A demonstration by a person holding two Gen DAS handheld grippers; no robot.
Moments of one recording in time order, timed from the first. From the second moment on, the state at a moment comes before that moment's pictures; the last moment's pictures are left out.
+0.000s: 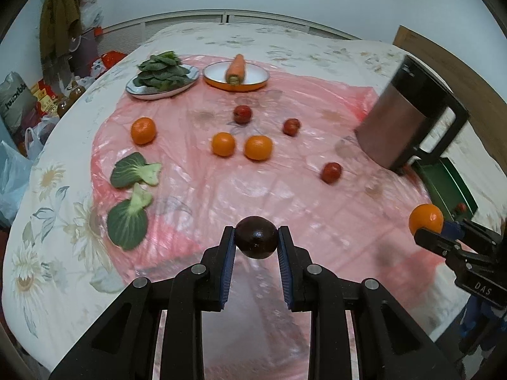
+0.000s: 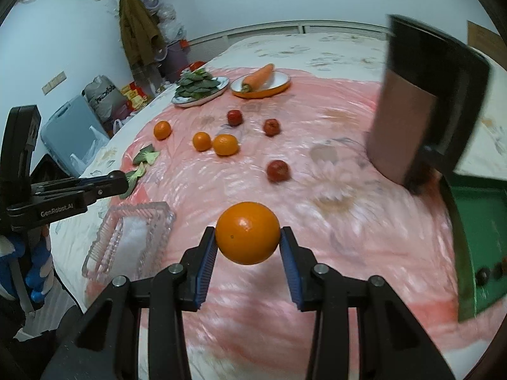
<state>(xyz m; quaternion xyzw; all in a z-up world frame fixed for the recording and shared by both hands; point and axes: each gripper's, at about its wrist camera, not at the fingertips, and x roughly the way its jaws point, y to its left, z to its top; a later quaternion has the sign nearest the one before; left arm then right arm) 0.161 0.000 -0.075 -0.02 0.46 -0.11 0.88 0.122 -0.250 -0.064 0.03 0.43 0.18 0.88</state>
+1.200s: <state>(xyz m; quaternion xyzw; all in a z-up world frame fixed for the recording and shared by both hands) 0.146 -0.339 -0.064 0.14 0.47 -0.31 0.81 0.074 -0.547 -0.088 0.13 0.38 -0.04 0.92</state>
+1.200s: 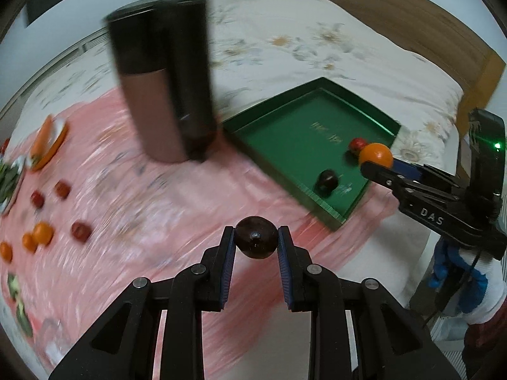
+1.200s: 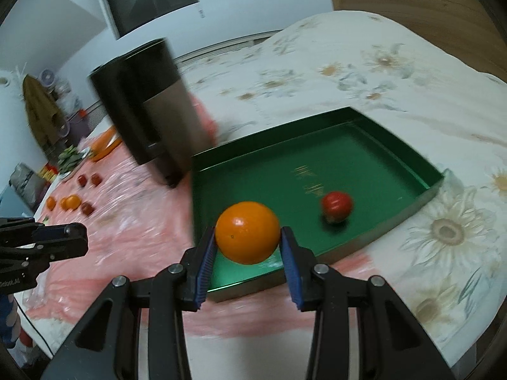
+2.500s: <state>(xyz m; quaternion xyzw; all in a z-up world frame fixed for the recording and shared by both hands) 0.206 -0.465 -0.132 0.18 0.50 -0.32 0.78 0.126 -0.650 -0.134 0.11 0.40 -0.16 0.89</state>
